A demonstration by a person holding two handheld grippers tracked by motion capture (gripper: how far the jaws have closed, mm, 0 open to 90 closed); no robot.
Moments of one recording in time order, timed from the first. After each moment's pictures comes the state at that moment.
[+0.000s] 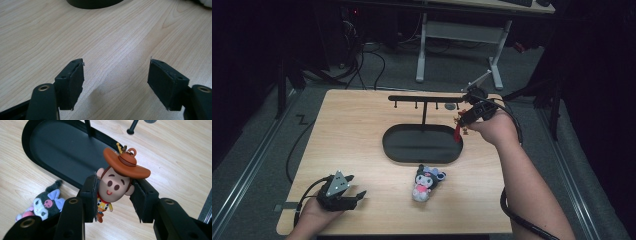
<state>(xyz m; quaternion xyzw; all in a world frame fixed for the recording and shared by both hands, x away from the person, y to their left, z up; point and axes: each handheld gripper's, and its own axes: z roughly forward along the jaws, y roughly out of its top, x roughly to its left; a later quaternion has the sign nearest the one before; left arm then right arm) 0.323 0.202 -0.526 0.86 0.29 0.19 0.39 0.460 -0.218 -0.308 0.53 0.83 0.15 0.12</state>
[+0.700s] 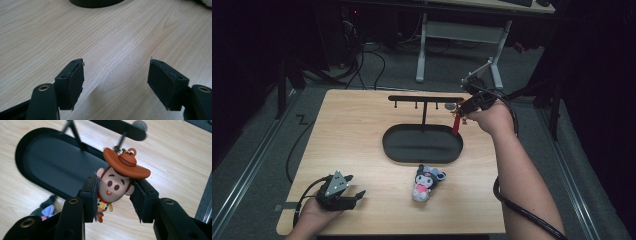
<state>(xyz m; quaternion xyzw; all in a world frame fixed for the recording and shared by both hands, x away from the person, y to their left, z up) 0.324 0.205 -0.526 0.85 0.29 0.19 0.39 0.486 -0.221 -0.302 0.55 0.81 0.16 0.13</state>
